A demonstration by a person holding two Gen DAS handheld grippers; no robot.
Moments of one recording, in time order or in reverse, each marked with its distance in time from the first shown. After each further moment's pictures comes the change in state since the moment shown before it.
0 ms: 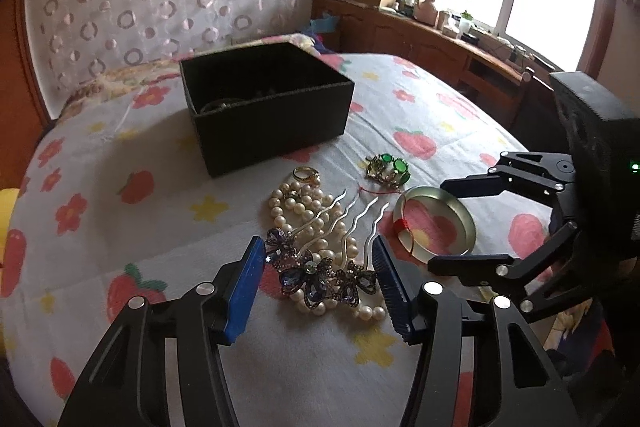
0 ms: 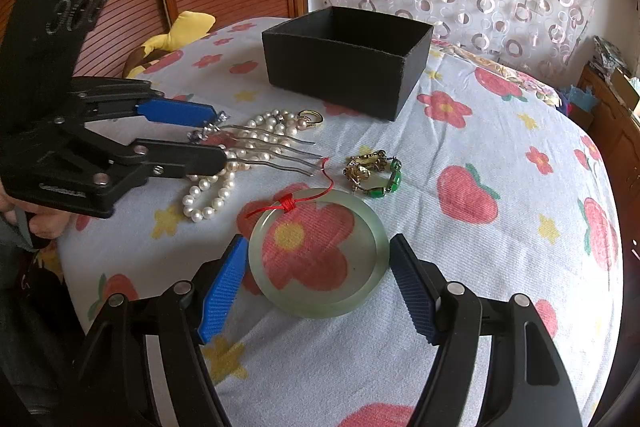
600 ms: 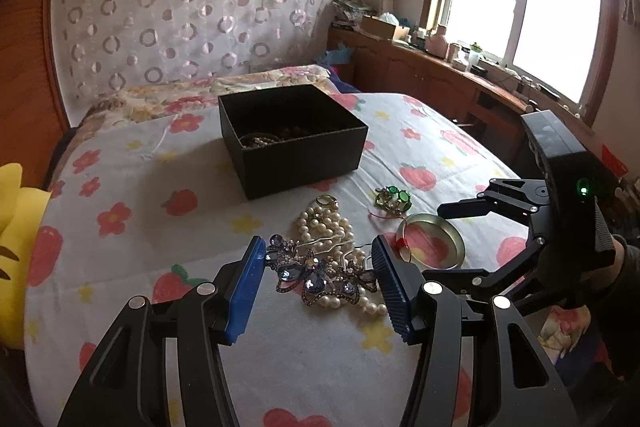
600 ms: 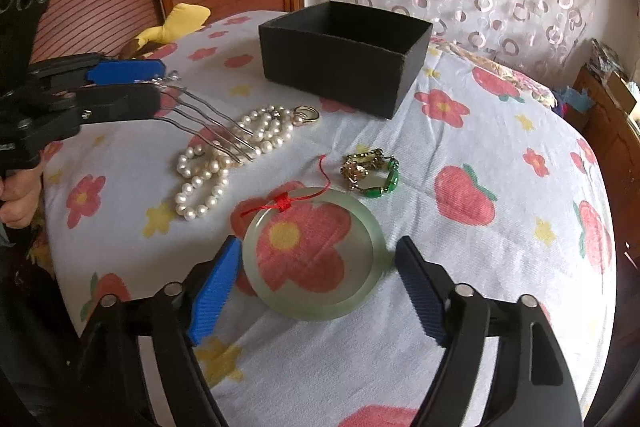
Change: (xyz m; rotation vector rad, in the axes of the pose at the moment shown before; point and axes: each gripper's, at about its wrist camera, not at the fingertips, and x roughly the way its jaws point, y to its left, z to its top) left arm -0.041 0.008 -0.002 -0.040 -0.106 0.038; right arm 0.004 0.000 0.005 -0.012 0.030 -0.031
